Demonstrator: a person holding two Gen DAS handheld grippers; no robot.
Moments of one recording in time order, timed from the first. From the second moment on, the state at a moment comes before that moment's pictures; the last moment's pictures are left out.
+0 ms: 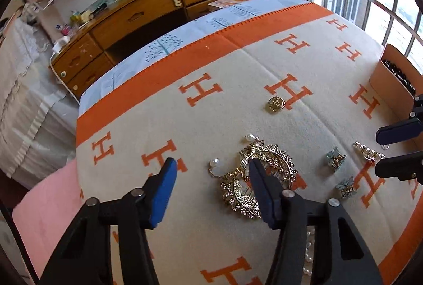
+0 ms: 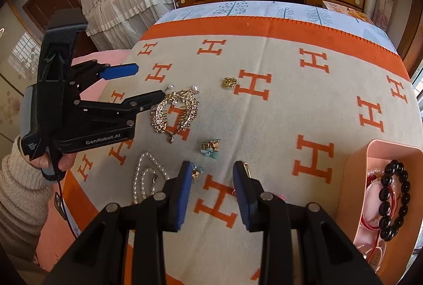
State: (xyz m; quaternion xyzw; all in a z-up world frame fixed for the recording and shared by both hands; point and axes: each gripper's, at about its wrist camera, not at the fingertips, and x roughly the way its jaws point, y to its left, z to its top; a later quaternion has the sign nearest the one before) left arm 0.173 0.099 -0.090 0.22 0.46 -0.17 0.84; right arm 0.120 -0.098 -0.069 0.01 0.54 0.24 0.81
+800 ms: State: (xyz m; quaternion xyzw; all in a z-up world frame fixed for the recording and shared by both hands) left arm 0.194 0.080 -0.112 0.26 0.52 -0.25 0.77; right arm 0.127 -0.103 -0.085 0.02 0.55 0.23 0.80
